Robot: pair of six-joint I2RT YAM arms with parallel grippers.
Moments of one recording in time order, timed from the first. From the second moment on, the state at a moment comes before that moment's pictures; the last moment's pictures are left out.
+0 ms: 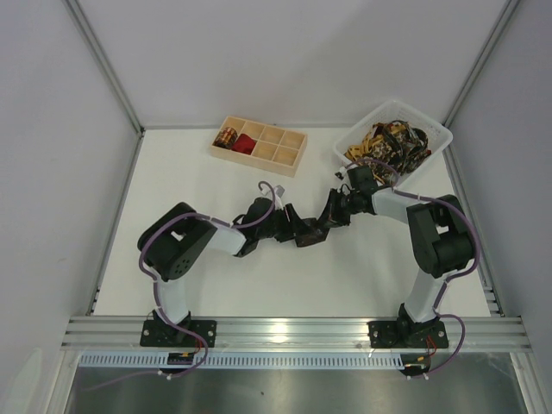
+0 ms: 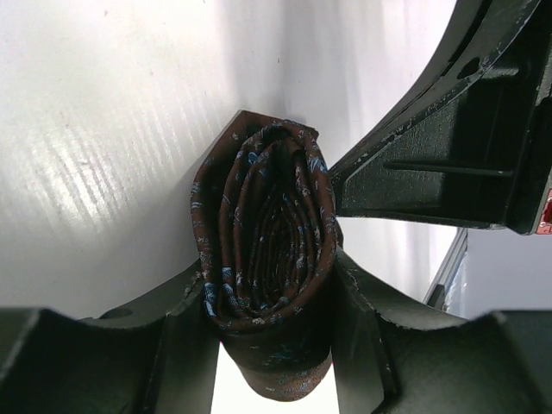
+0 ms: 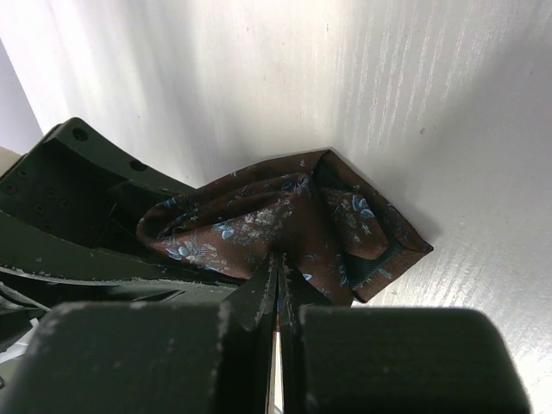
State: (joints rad) left arm -0.70 1.89 0.75 0.64 0.29 -0.94; right arm 0.33 1.81 1.03 -0.24 -0.63 0.55
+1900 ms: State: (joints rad) left arm -0.68 1.90 0.77 0.60 0.39 -0.92; right arm 0.55 1.46 0.39 0.41 -0.22 0.90
